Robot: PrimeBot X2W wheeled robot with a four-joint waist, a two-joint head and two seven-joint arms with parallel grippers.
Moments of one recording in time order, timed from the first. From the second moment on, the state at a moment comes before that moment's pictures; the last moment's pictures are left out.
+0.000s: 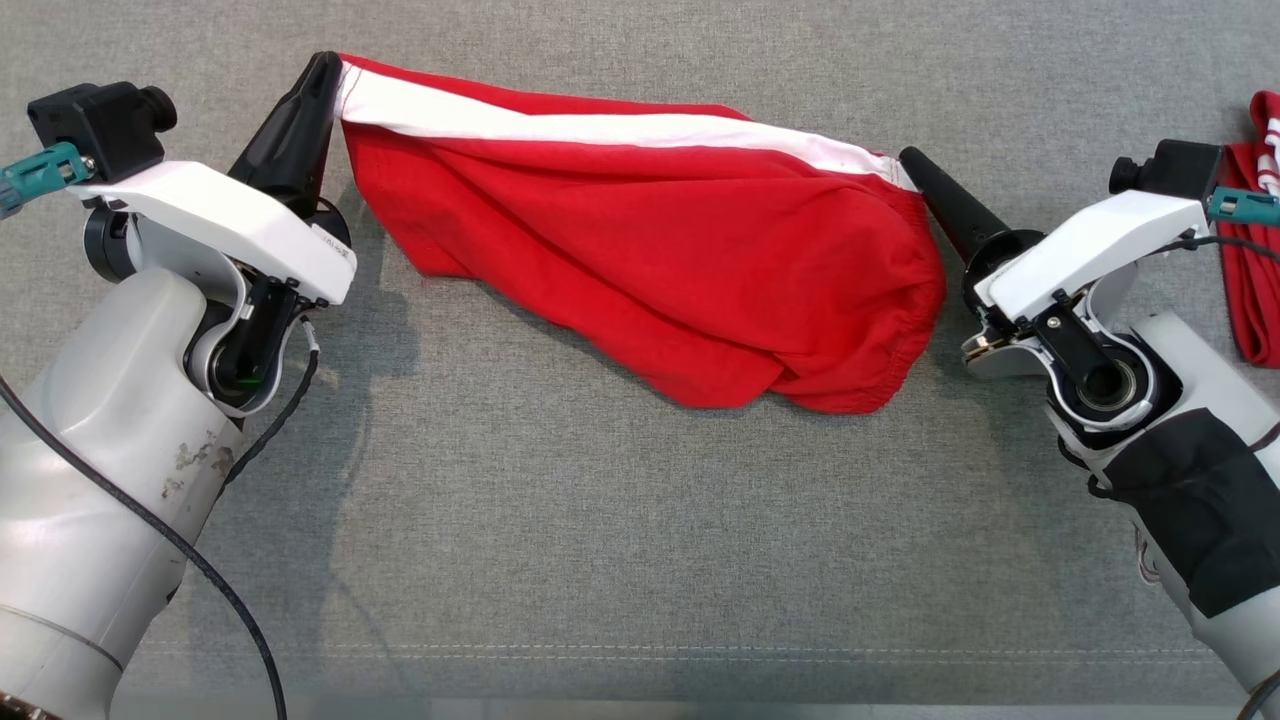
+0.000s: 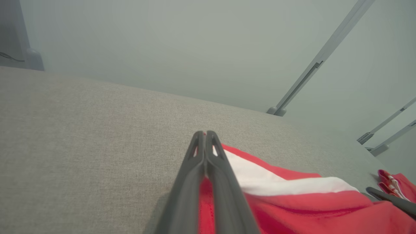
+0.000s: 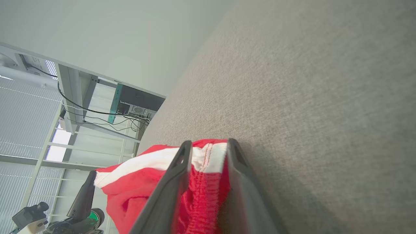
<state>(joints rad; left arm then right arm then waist) -0.97 0.38 -0.79 0.72 -1.19 -0.12 -0.25 -0.87 -0.31 0.70 0.62 1.59 0.13 0.01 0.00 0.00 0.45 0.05</state>
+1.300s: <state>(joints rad) -0.97 0.37 -0.77 0.72 -1.19 -0.12 -0.25 -0.88 -0.28 0.66 0.68 1.62 0.13 0.09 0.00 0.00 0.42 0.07</state>
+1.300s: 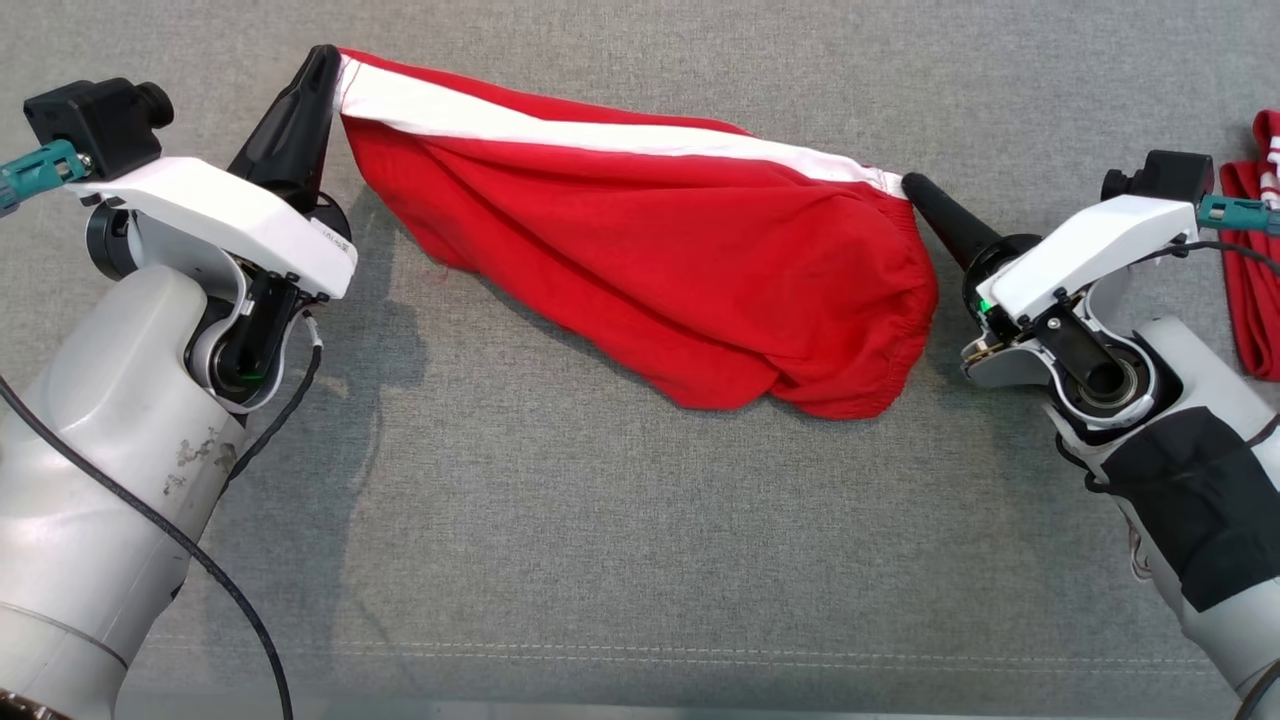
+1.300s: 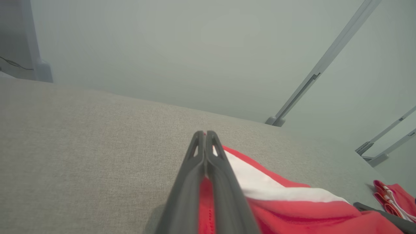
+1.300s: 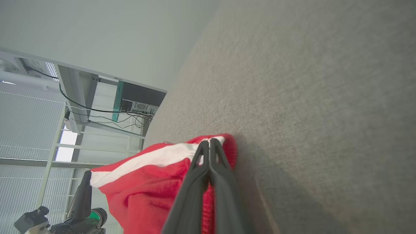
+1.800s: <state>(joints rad) -0.97 0.37 -0.77 0.72 -1.19 -0.12 -0.25 -0.87 -0.26 0.66 0.70 1.62 0.13 0.10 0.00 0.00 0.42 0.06</state>
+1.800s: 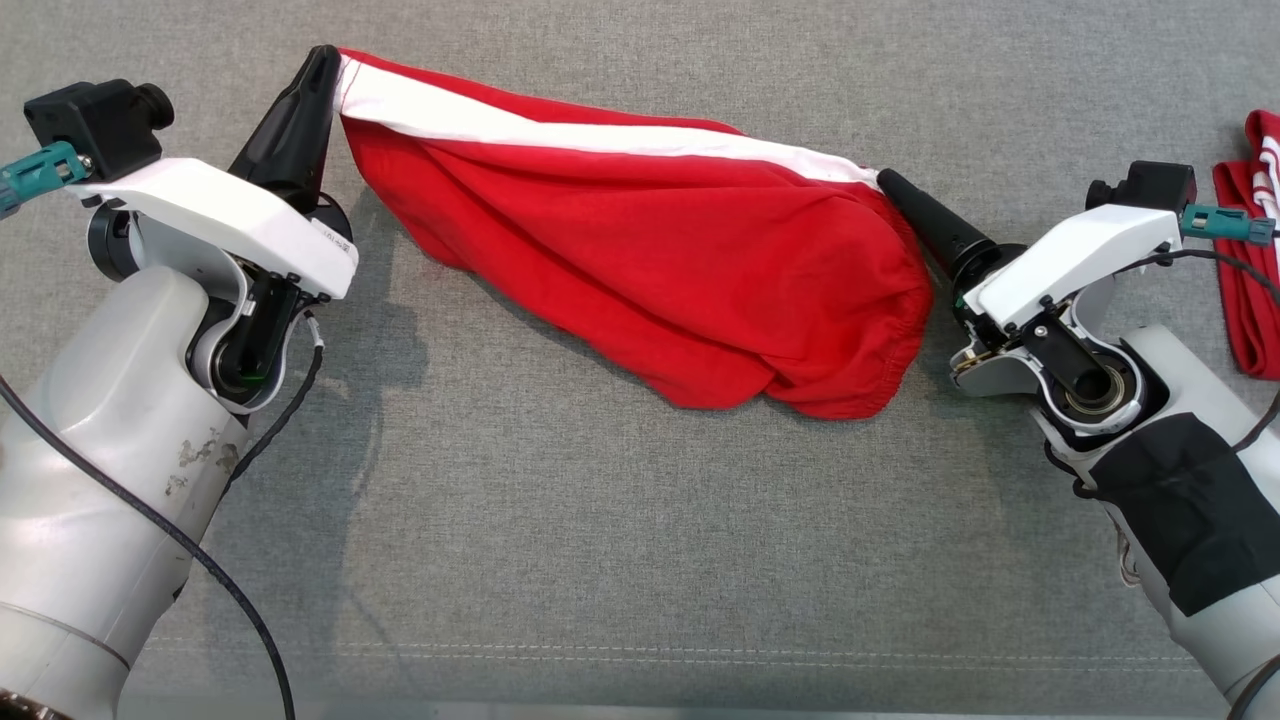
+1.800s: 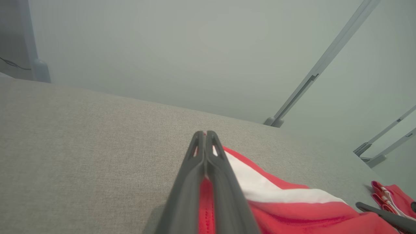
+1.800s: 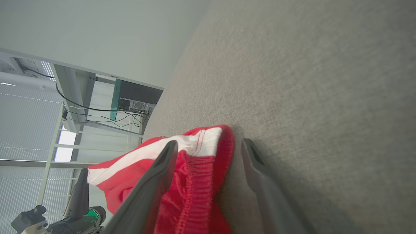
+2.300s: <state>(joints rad) -0.97 0.37 -0.77 0.72 -1.19 -0.12 -0.25 -0.87 -0.27 0.65 0.70 1.61 0.13 0.11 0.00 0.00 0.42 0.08</state>
